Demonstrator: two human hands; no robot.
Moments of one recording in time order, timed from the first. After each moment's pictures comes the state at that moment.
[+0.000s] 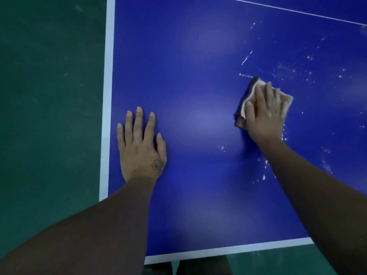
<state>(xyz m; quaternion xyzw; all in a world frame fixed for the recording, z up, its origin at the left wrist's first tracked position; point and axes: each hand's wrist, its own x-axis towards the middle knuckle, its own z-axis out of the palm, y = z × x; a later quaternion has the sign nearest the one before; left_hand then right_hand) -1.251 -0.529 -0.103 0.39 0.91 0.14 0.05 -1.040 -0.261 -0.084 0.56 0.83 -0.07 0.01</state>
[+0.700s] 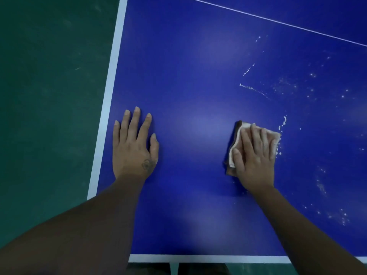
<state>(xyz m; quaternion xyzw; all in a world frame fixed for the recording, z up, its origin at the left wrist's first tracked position) -1.252 -0.529 -0.106 0.39 0.91 0.14 0.03 -0.974 -0.326 -0.092 0.42 0.91 -0.05 -0.01</state>
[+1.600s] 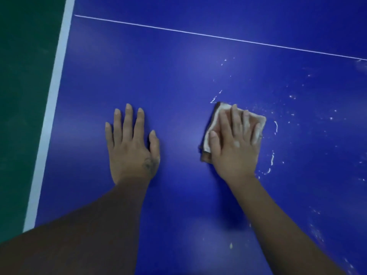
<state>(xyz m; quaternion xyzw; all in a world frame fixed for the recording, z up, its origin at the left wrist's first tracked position) -1.233 -0.357 -0.108 0.36 0.92 0.16 0.00 -1.051 -0.199 -0.098 0.47 0.88 -0.02 -0.03</state>
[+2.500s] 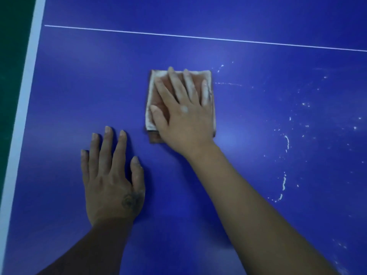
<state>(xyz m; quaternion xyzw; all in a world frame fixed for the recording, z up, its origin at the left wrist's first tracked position) -1.239 -0.357 -0.122 0.36 0.91 0.18 -0.01 -1.191 -0.151 -0.103 0.35 0.93 -0.07 -0.05</state>
